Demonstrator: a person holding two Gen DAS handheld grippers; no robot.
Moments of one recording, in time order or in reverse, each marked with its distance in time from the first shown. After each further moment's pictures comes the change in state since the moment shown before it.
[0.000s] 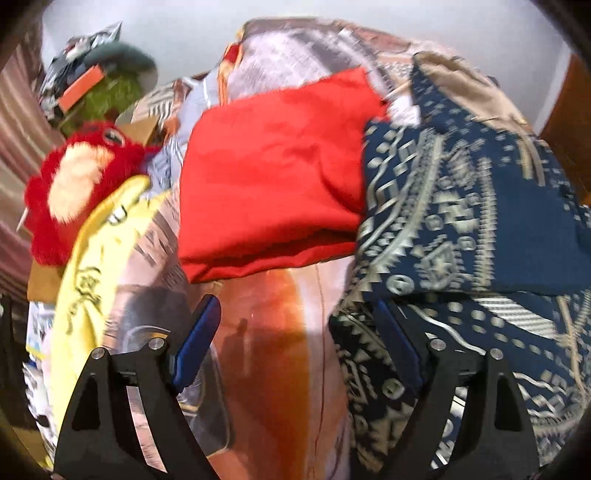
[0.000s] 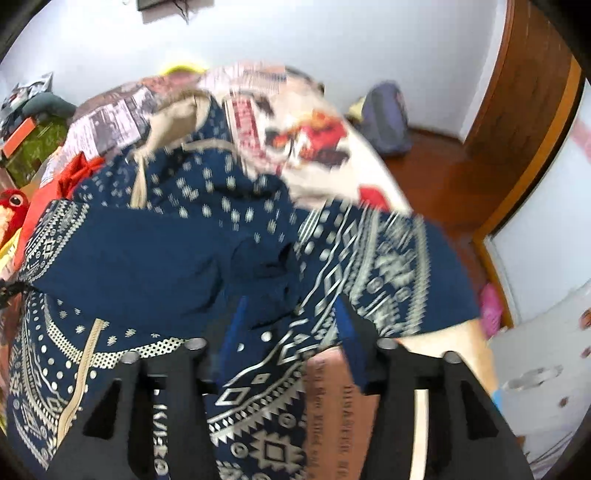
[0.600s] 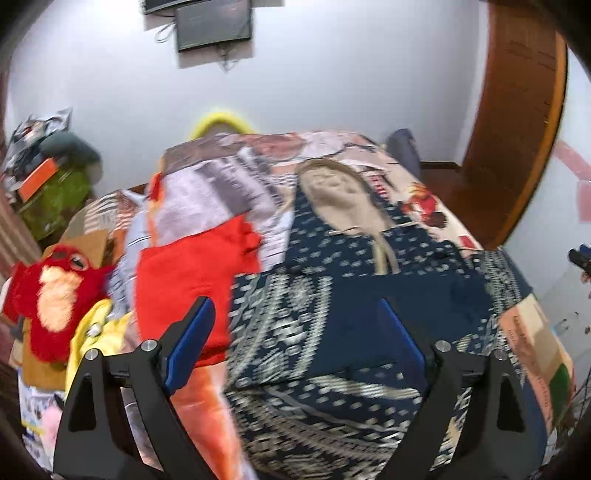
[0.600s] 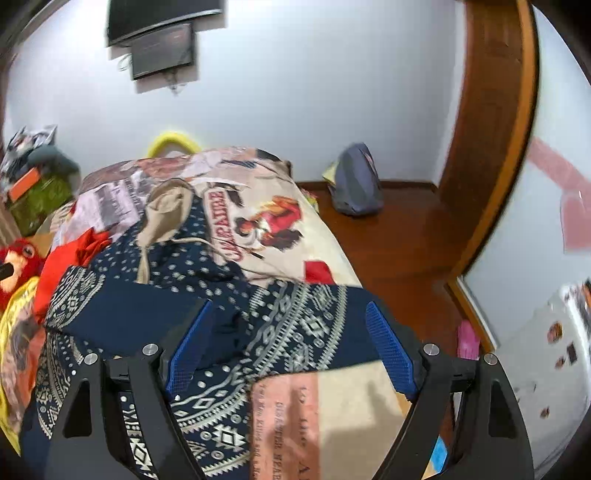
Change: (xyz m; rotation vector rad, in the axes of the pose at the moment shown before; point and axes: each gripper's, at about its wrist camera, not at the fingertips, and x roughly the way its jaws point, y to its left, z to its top) left arm -0.140 -0.091 0.062 0.157 -0.278 -0.234; right arm -0.089 -0.065 0.015 0.095 -0.209 -0.024
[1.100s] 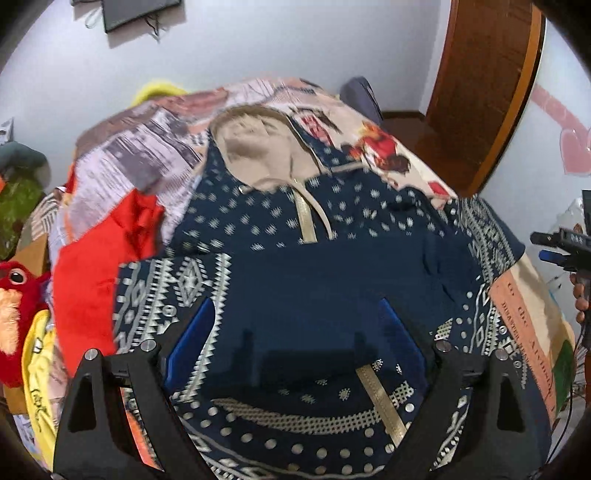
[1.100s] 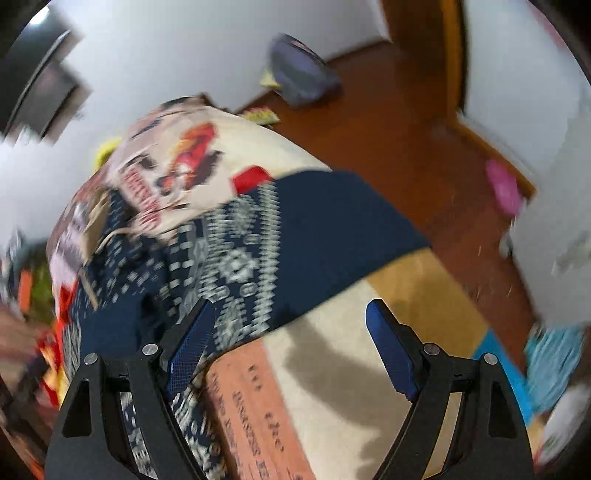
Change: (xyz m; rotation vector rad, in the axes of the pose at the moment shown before) left arm 0.101 -0.081 -0.016 0.114 0.172 -0.103; right arm 0.128 -0.118 -0.067 0.553 0.342 0.123
